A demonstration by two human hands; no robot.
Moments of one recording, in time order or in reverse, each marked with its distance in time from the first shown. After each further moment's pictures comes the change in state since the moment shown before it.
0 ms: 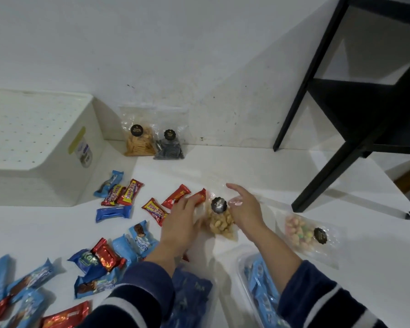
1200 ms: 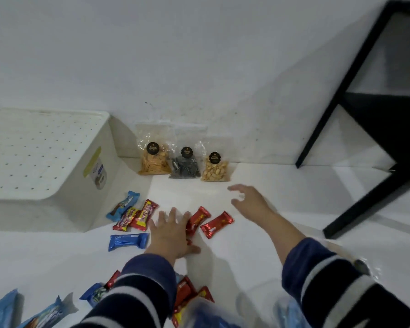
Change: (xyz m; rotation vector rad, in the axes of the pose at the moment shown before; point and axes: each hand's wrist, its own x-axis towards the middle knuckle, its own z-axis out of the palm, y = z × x) left_hand 0.050 -0.060 -0.046 0.455 -0.486 -0.209; right_hand 0.081 -0.041 0.033 -0.375 -0.176 -0.202
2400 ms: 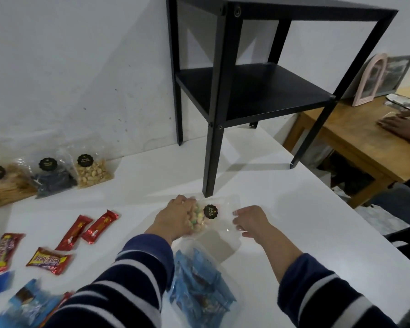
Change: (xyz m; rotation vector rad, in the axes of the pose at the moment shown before) left_hand -0.004 0.251 0.026 -0.083 0.017 0.613; right_hand -0.173 0.189 -0.134 0.445 0.255 0.741
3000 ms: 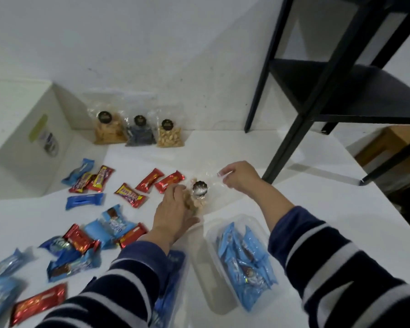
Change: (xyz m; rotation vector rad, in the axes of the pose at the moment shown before) left_hand -0.124 -0.084 0.019 -0.165 0.443 -0.375; right_hand -0.053 -0.114 0.120 -0.426 -0.188 -0.506
